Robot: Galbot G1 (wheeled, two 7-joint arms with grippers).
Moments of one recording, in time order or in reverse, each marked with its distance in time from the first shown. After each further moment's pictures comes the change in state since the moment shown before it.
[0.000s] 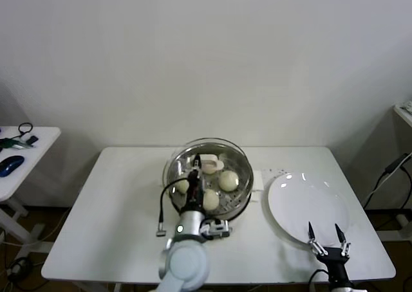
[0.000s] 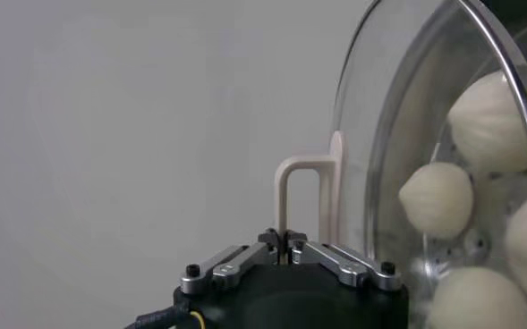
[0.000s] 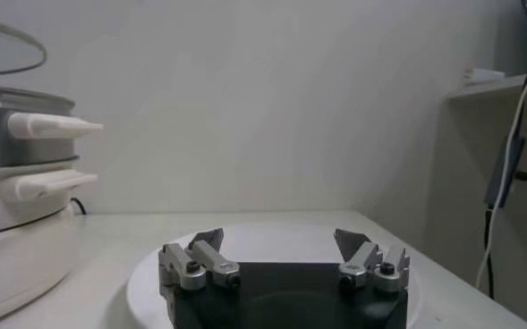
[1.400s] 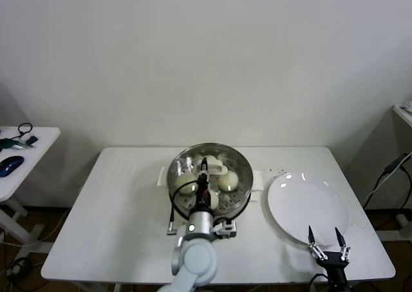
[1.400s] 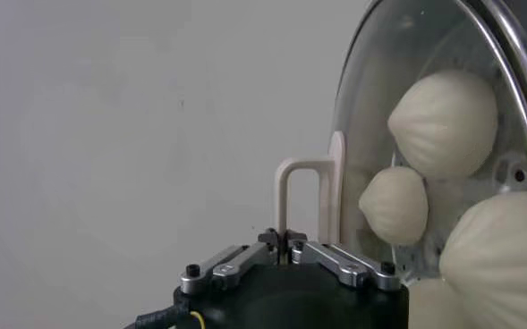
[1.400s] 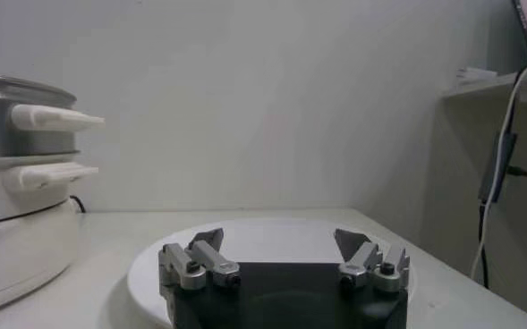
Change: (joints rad) left arm -0.024 -0.051 0.005 0.132 0.087 0.005 -0.011; right arm -0.001 0.006 -0.012 -0.039 -0.002 0.055 -0.002
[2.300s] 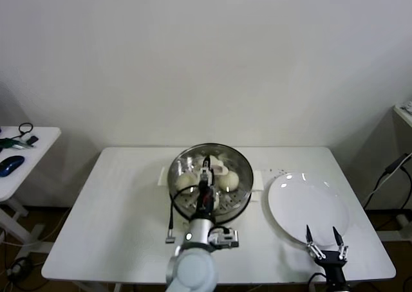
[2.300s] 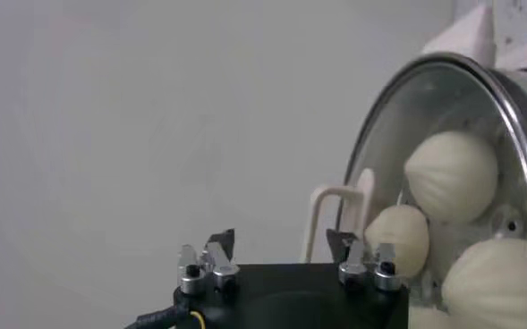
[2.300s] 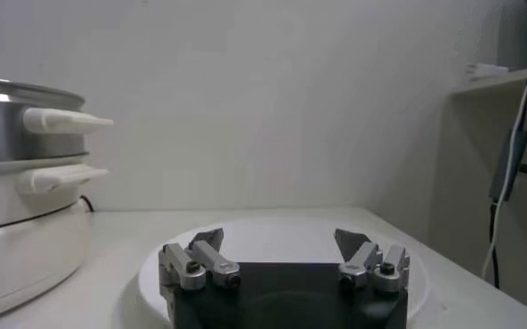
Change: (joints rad) left arm 0.051 0.047 0.042 -0.132 -0.148 -0.019 -0.020; right arm -0.006 0.001 -0.003 0.025 0.005 -0.031 -0.005
